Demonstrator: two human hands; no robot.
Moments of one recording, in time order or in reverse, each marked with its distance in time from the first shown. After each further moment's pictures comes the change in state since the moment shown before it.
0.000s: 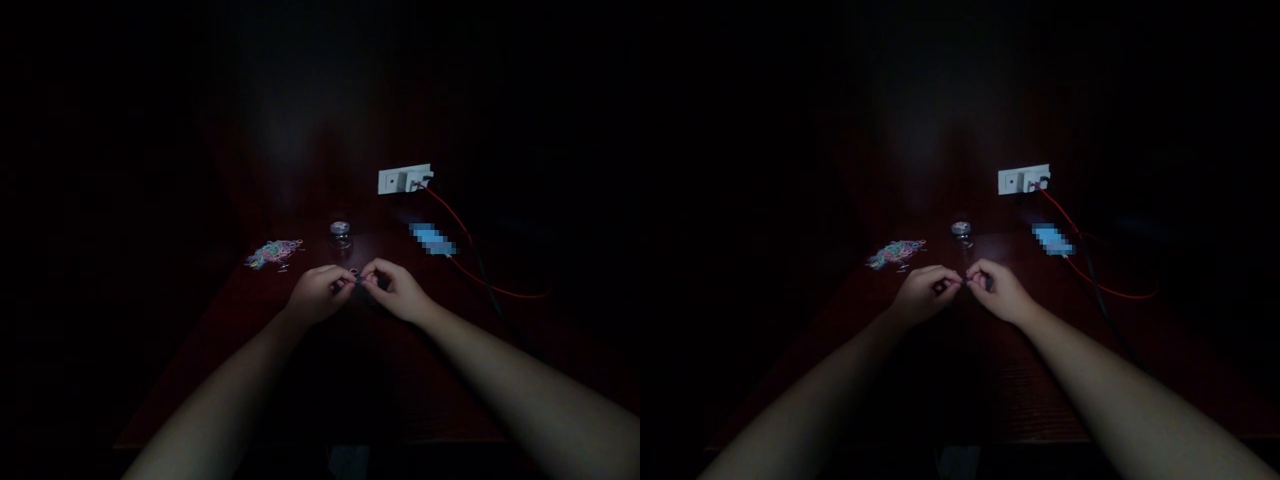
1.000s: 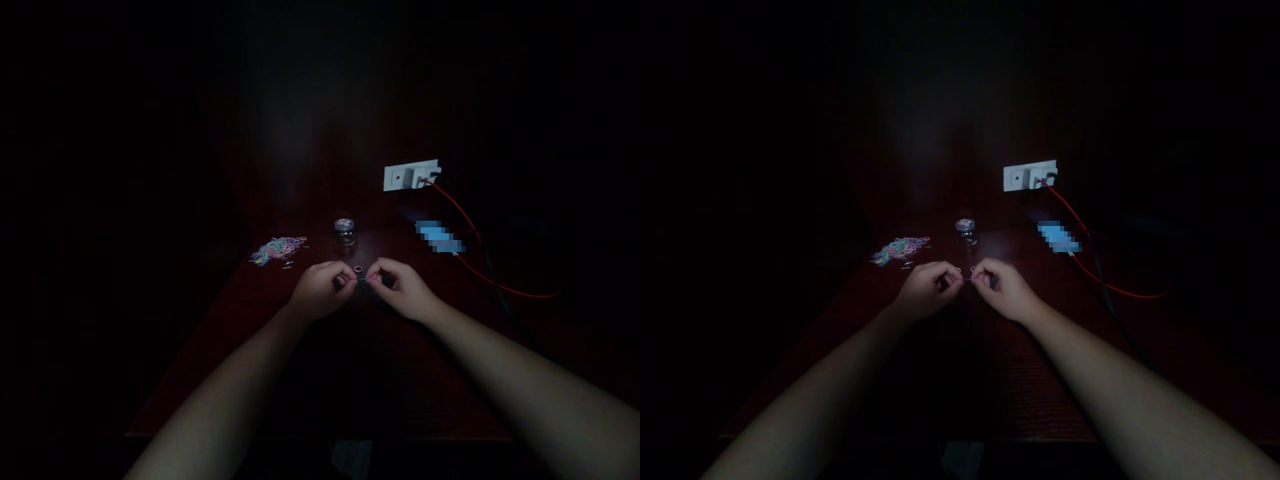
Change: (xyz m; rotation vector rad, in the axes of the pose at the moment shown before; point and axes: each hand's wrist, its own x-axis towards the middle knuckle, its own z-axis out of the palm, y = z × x) left_hand 0.001 -0.002 -0.001 0.001 0.003 -0.052; right_hand 0.000 0.000 0.000 -0.039 -0.018 -0.026
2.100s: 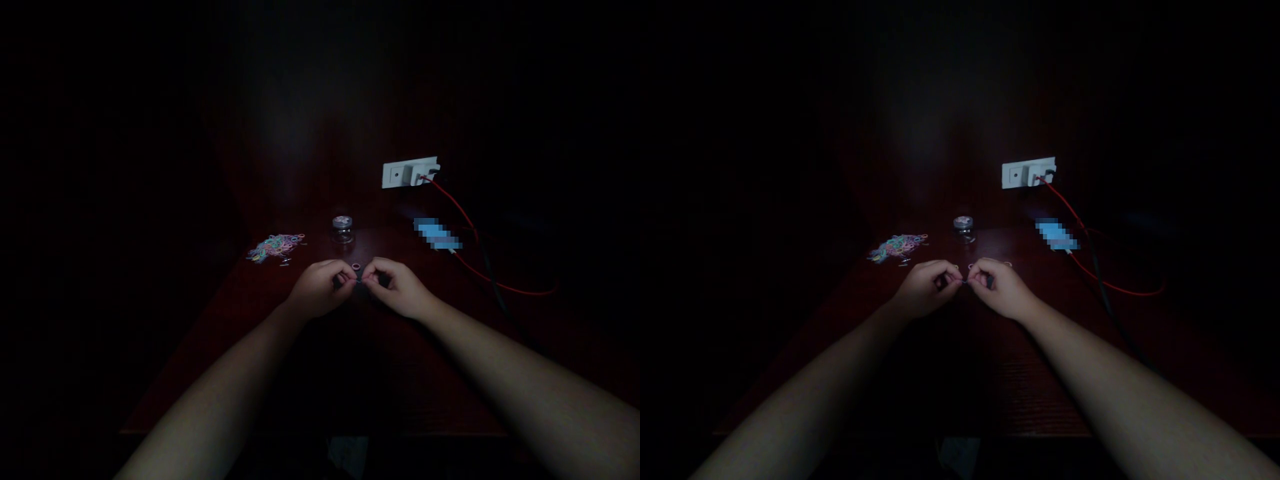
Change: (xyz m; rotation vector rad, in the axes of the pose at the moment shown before) left_hand 0.000 -0.002 0.000 -0.052 -0.038 0.072; right_hand 0.000 0.001 -0.001 -0.056 -0.045 -0.025
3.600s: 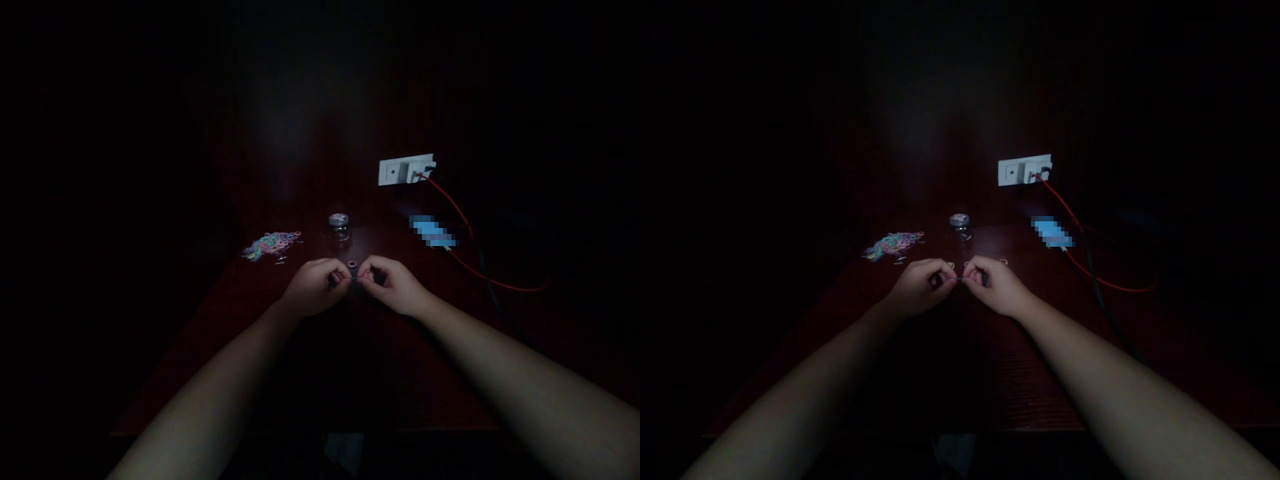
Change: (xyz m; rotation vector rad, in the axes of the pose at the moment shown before) left_hand -0.002 -0.001 -0.001 0.003 -0.006 -0.011; right_hand 0.000 -0.001 0.000 0.078 -0.033 0.032
